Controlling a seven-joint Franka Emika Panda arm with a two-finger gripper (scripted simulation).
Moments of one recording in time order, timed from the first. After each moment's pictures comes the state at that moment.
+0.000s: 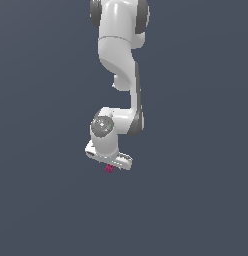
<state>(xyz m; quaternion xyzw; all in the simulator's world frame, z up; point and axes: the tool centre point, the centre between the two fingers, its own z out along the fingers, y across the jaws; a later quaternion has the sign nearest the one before) 0.055 -0.065 0.022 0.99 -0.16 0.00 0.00</state>
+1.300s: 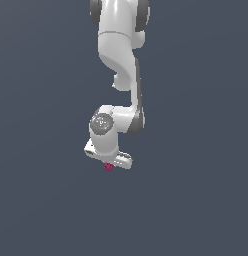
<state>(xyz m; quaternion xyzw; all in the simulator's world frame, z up) 0.057 -0.064 0.036 0.99 -0.16 0.00 0.00</state>
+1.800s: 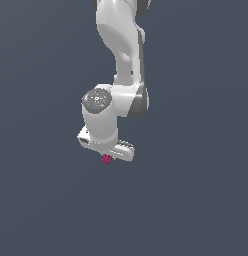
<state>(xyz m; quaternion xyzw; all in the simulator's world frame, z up) 0.062 -0.063 0.125 0.99 -0.16 0.00 0.00</state>
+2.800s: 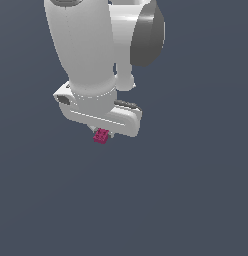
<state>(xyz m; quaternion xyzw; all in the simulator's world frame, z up) 0.076 -0.060 0.302 0.99 -0.16 0.00 0.00</state>
